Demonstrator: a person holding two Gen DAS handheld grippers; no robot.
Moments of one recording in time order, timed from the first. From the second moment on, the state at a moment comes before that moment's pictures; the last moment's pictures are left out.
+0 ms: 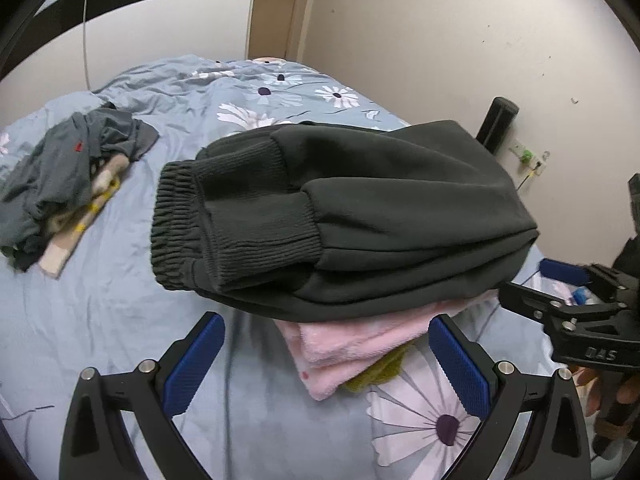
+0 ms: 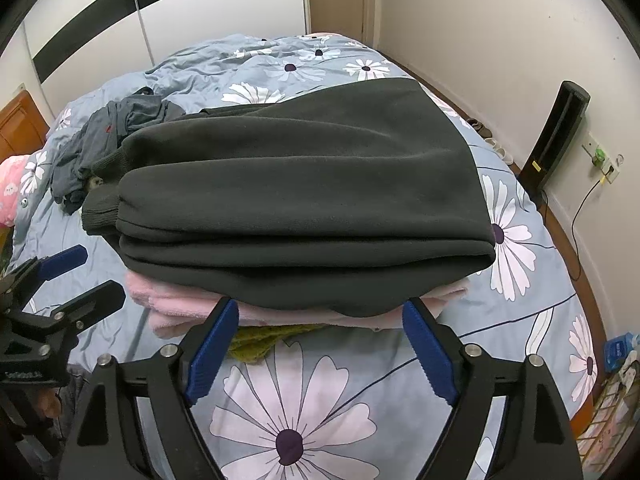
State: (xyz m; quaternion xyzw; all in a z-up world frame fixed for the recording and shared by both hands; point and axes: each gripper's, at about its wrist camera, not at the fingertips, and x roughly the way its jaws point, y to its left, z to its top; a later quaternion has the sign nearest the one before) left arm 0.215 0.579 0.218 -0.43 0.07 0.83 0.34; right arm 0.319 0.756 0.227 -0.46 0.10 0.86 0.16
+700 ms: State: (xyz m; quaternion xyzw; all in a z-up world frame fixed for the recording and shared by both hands) left arm 0.218 0.592 0.214 -0.42 0.10 0.84 0.32; right arm 0.319 0.764 0.228 -0.46 0.10 0.86 0.18
